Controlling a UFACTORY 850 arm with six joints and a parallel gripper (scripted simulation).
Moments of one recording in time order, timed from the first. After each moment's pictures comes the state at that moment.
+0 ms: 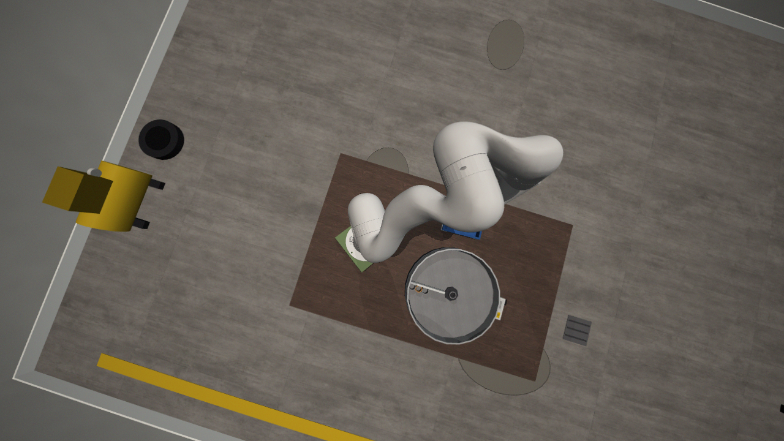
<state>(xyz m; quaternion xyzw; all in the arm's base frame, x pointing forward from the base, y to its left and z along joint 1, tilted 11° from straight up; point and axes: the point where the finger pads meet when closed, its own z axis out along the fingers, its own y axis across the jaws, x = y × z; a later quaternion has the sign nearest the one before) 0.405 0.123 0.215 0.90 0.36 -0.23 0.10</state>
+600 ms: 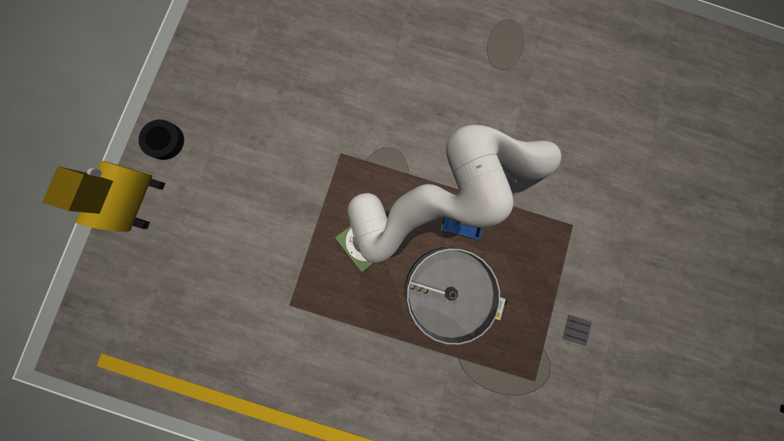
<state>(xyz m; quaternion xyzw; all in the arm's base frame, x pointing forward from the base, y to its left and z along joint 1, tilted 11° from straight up) 0.414 0.132 0.150 0.90 0.36 -0.23 0.10</state>
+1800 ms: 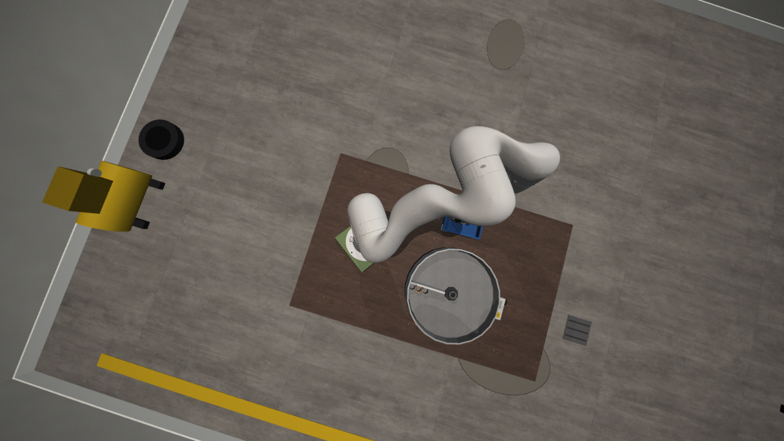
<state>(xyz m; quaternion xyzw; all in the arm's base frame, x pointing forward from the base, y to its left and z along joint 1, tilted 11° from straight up) 0.417 0.134 0.129 0.90 0.36 -0.23 0.10</state>
